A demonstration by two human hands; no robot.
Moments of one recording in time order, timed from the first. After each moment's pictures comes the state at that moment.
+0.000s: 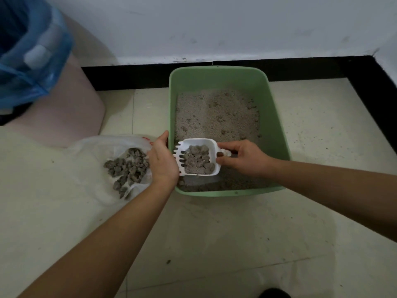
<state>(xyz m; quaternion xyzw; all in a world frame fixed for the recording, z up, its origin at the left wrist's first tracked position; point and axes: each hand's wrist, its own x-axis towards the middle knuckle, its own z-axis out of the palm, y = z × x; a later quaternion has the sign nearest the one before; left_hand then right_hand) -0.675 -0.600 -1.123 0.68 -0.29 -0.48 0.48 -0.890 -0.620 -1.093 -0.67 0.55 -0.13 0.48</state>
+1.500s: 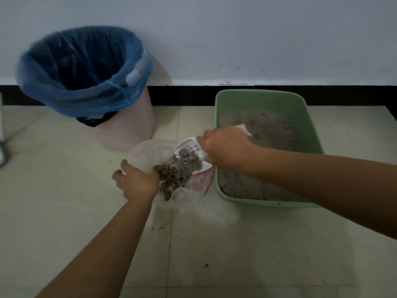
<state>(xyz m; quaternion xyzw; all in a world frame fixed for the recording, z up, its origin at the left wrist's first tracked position) -0.529 -0.542 -1.103 0.89 -0.25 -0.24 0.29 -0.726 -0.630 -1.025 -0.94 0.33 0.05 -0.06</state>
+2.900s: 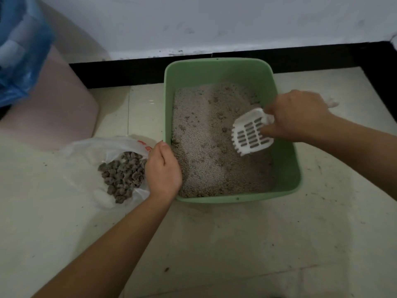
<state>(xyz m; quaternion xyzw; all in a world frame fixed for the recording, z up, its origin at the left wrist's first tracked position) -0.693 -0.586 -1.117 0.78 -0.40 -0.29 0.38 -0.935 -0.680 -1.023 -0.77 0.62 0.16 -0.03</state>
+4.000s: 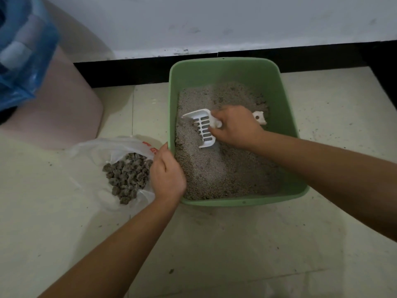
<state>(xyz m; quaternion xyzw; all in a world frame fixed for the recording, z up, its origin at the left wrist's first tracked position) -0.690 -0.585 -1.119 0.76 -0.35 -0.34 0.43 -0.854 -0.703 -1.103 -0.83 0.54 -0.06 0.14</state>
